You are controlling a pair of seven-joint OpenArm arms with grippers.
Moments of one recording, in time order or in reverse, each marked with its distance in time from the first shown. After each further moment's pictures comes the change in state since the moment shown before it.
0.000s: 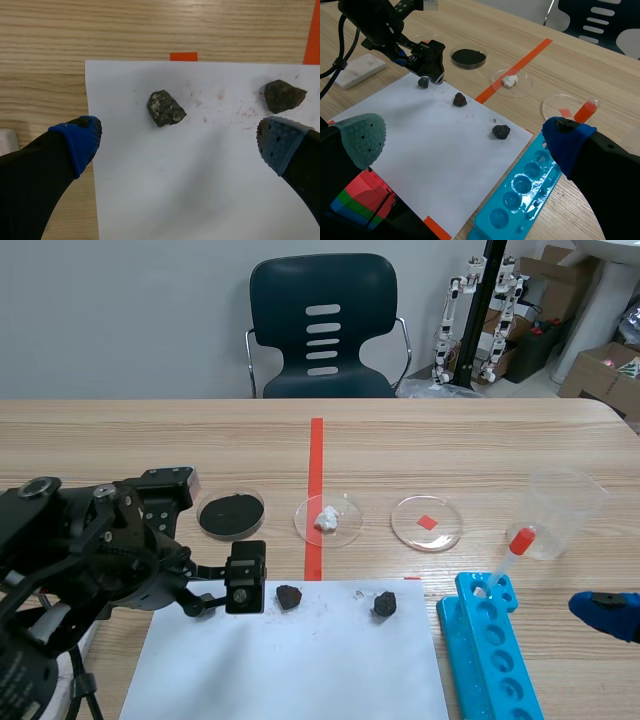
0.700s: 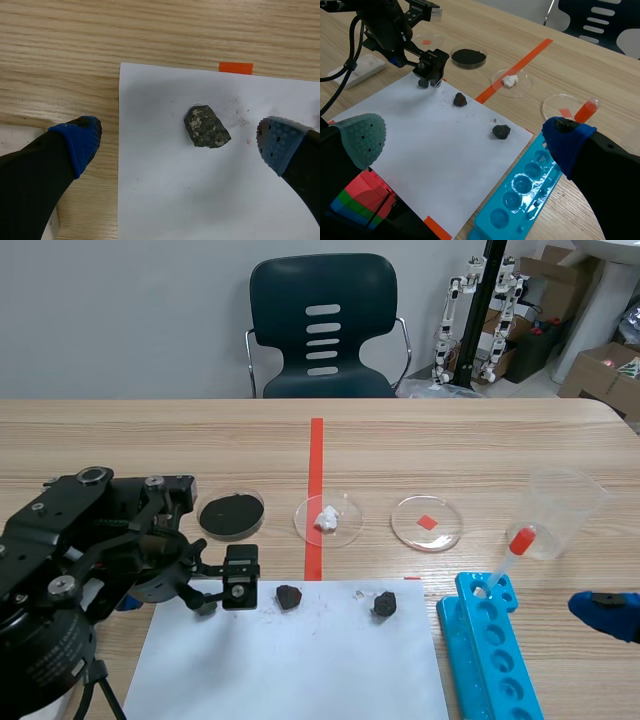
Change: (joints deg) left arm -6.2 1.4 0.8 -9.8 6.5 5.4 3.2; right arm 0.0 0.0 0.0 0.0 0.0 0.0 0.0
